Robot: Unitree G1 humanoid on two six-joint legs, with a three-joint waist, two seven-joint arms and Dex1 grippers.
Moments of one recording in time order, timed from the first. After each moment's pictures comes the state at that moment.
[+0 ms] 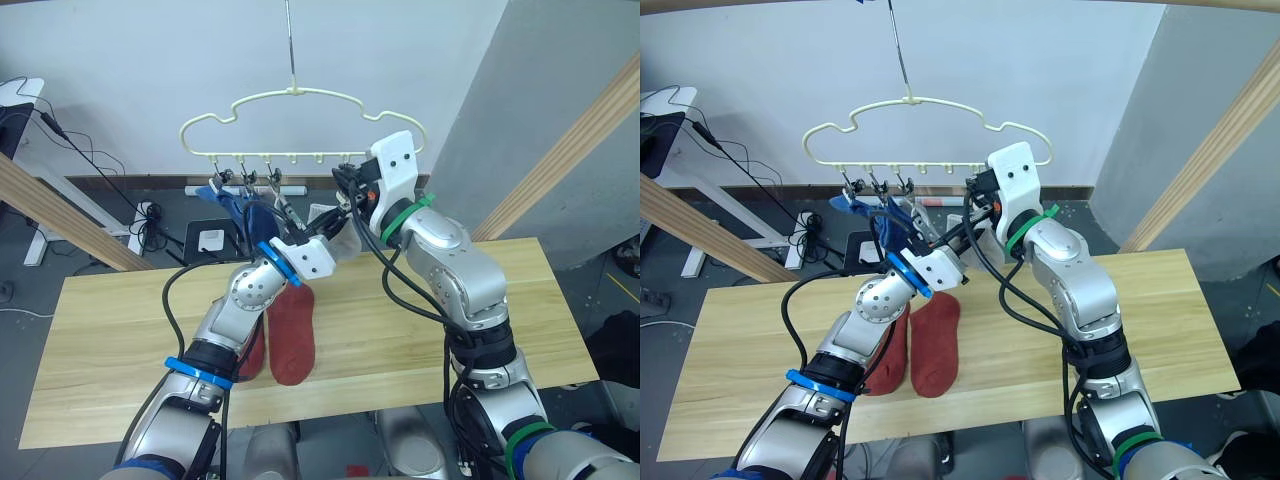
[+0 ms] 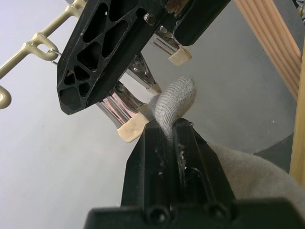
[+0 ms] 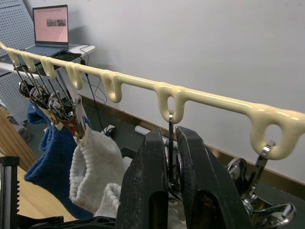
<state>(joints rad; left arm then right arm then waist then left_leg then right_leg) -0.54 0.33 -0.21 0.32 0.28 -0.55 -0.32 -0.72 -0.06 0.14 -0.20 0.17 0.69 0.26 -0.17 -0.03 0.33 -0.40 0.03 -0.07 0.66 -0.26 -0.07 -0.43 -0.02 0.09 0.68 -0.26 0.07</state>
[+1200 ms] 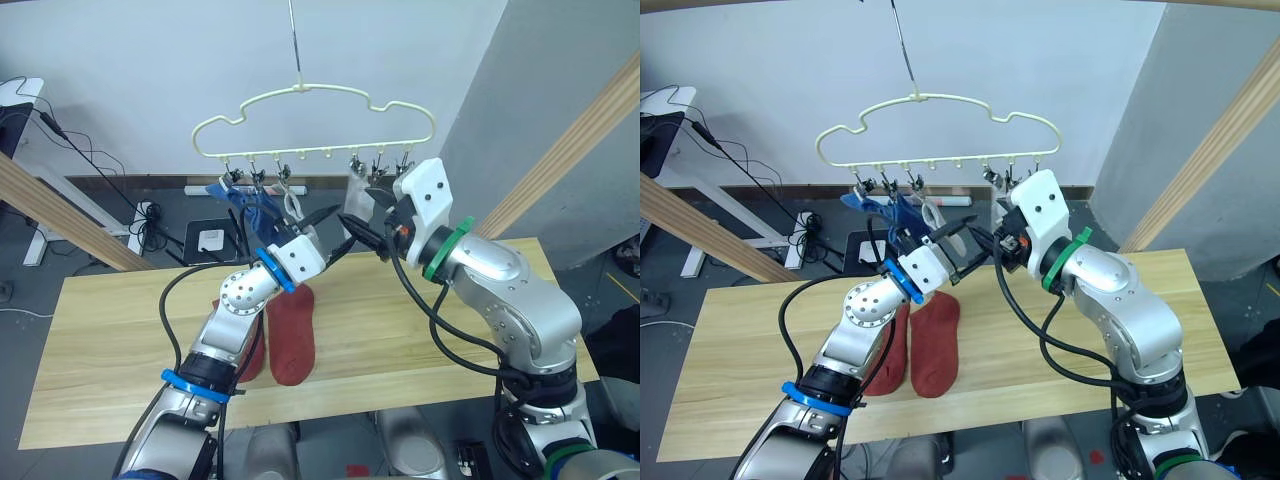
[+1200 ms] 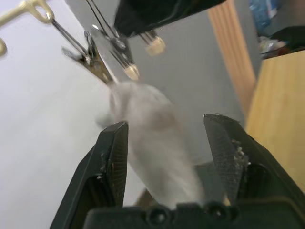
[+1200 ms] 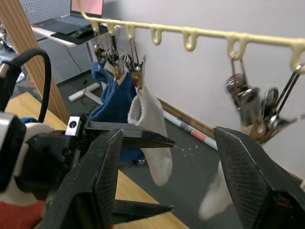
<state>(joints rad) -0.42 0.35 -0.20 0.13 -0.02 -0.32 -0.57 -0.54 -0.30 0.12 -0.60 0.33 0.91 0.37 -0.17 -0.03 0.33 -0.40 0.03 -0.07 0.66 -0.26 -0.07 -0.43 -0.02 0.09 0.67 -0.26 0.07</state>
